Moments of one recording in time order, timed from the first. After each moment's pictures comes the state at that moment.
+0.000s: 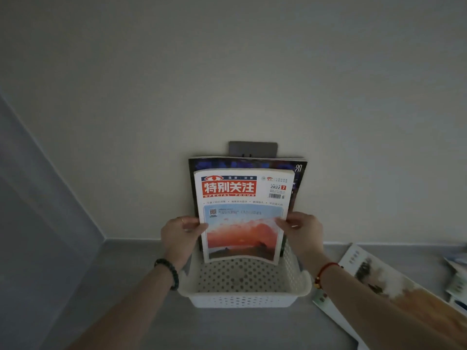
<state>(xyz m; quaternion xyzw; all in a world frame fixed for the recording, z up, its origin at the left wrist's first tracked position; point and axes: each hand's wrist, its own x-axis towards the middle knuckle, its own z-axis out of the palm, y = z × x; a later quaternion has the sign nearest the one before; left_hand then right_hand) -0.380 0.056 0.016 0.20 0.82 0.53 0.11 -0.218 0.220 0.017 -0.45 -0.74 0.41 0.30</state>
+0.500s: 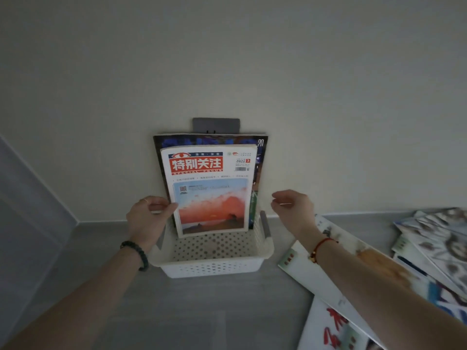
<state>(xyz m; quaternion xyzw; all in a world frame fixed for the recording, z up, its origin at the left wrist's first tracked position) -0.365 0.043 0.021 0.18 0.84 0.51 0.08 -0.162 0.236 0.022 -0.45 -0.74 0.41 0.29</state>
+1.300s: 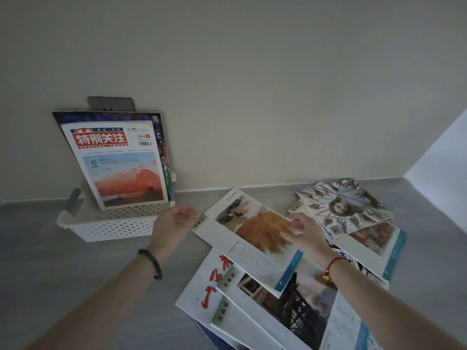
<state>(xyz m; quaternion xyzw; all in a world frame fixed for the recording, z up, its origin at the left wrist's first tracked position) -0.112 0.114 0.010 0.27 0.77 0.53 0.24 0.128 0.279 -0.002 -0.51 -0.74 0.41 0.14</state>
